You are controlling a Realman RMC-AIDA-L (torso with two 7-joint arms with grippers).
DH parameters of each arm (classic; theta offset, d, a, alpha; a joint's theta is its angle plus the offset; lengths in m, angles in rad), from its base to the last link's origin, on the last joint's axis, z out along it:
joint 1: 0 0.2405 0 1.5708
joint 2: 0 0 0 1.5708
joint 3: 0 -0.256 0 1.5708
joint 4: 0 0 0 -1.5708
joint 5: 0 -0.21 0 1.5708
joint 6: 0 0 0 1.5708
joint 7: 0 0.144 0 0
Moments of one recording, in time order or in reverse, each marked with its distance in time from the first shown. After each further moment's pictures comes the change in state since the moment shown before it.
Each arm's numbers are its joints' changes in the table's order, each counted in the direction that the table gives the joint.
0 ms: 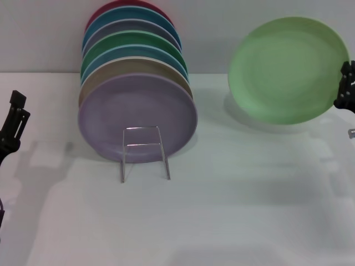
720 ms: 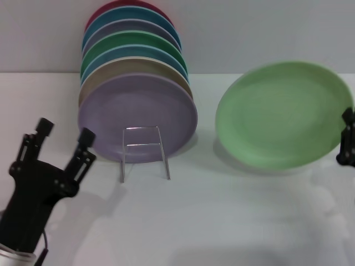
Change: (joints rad) left arm 0.054 0.002 -0.325 -0.067 -0.001 0.142 0.080; right arm -0.217 -0.051 0.137 -0.026 0.091 -0.328 0.028
